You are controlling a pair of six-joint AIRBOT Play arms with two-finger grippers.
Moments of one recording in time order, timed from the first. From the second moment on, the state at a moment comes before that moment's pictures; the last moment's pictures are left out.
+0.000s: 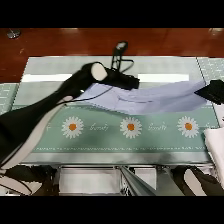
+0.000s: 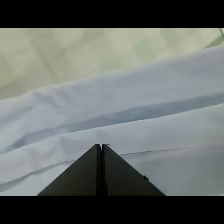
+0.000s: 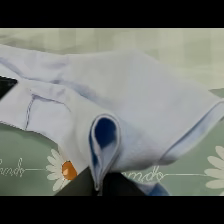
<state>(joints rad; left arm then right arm) -0.71 -1.74 1.58 0.94 -0.72 -1.49 -0.37 -0.81 1.08 -1.03 1.41 1.44</state>
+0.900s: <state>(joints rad) -0.61 -1.81 1.76 0.77 -0.94 -1.53 -0.28 -0.81 1.08 -0.98 1.36 1.46</state>
